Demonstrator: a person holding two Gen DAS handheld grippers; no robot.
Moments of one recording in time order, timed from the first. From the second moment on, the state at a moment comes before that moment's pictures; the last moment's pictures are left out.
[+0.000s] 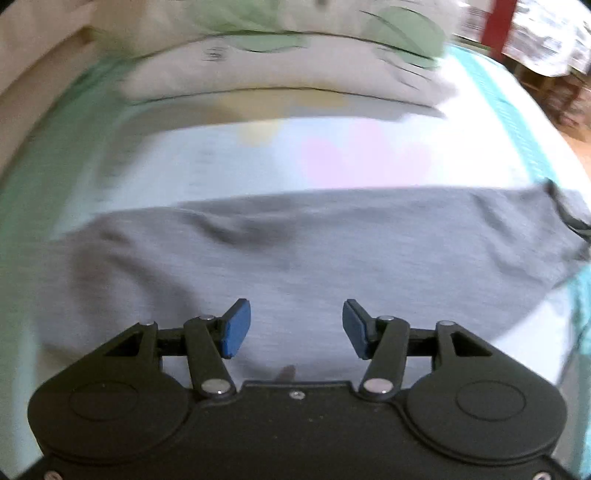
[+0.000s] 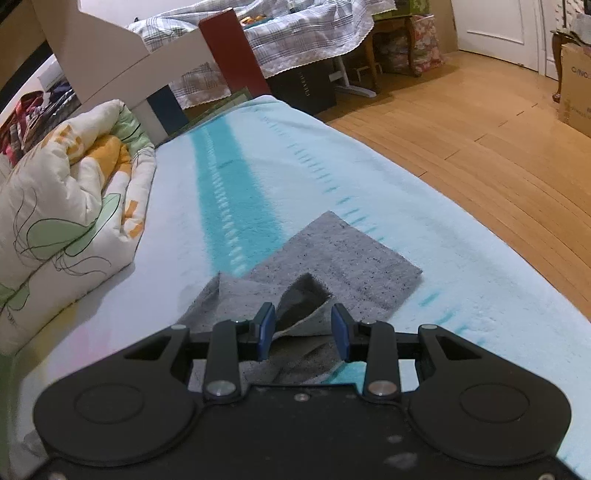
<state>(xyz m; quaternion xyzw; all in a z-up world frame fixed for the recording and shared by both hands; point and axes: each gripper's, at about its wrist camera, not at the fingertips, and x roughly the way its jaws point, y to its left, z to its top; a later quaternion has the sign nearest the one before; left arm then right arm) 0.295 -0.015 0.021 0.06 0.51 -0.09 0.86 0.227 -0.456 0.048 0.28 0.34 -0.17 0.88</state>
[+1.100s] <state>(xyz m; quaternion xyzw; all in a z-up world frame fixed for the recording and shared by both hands) 0.304 -0.071 -0.068 0.11 0.54 -0.10 0.83 0.262 -0.531 0.026 0.28 0.33 -0.32 0.84</state>
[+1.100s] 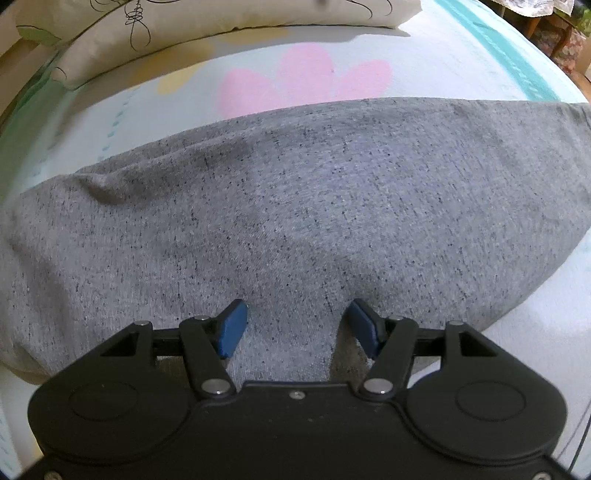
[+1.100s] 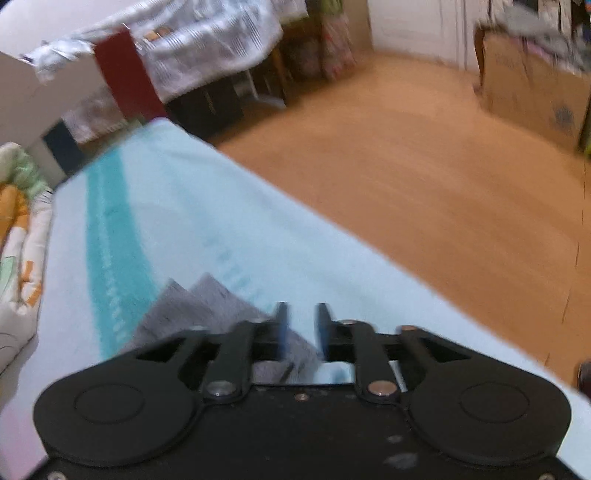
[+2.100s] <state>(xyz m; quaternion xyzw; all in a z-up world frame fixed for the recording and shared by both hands) 0.327 0.041 -0.019 0.07 0.54 -0.01 0.84 0.181 -0.262 0.020 0.19 0.36 0.10 0.91</state>
